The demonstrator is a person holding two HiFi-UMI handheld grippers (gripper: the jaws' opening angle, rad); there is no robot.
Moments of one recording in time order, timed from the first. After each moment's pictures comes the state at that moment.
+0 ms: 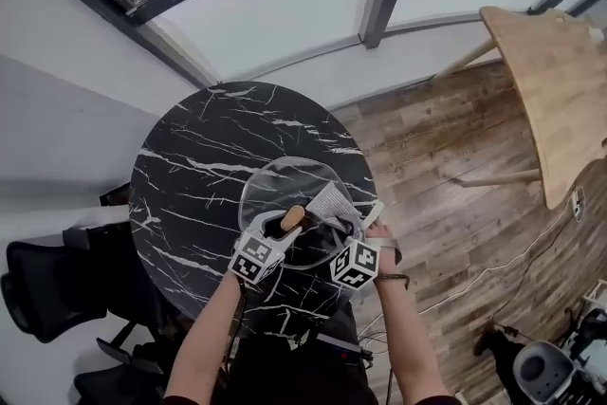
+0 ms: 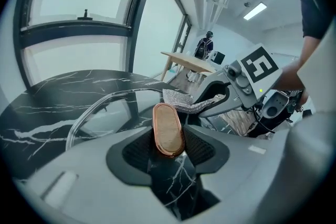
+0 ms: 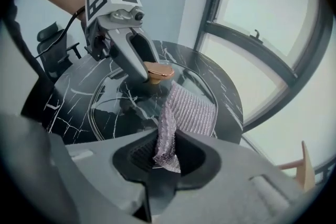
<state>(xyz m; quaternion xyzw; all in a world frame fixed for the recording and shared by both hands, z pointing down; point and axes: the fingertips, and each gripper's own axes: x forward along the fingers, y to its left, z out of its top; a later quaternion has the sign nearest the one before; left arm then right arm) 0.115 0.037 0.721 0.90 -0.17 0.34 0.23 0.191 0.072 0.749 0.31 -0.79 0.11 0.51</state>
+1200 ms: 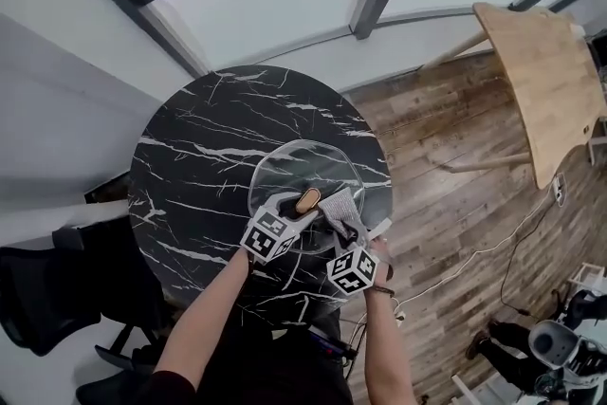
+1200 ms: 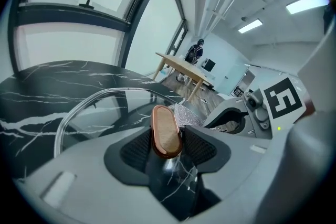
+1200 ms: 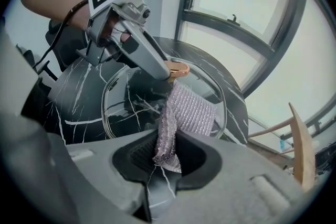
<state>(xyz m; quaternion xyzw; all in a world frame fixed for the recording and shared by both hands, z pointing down) 0.105 0.035 0.710 0.90 -0.10 0.31 0.28 0.142 0.116 0.746 0.43 -0.72 0.21 0.50</state>
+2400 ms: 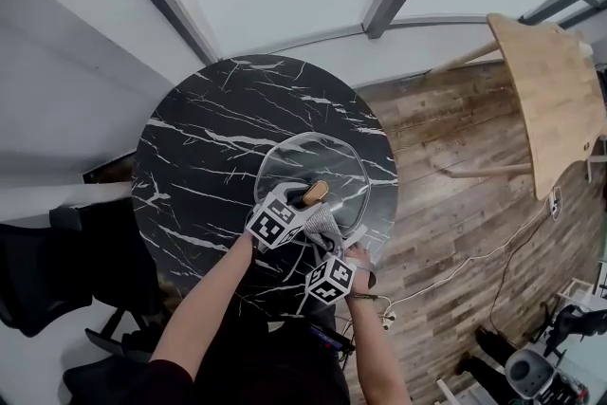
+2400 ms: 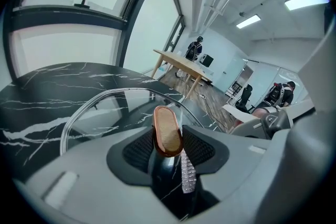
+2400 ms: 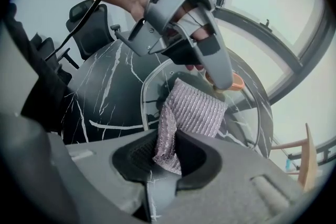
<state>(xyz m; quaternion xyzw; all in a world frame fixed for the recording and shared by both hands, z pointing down) 0.098 0.031 0.707 0.90 -0.09 0.33 0.27 0.062 0.149 0.752 0.33 -0.74 0.20 0.55</state>
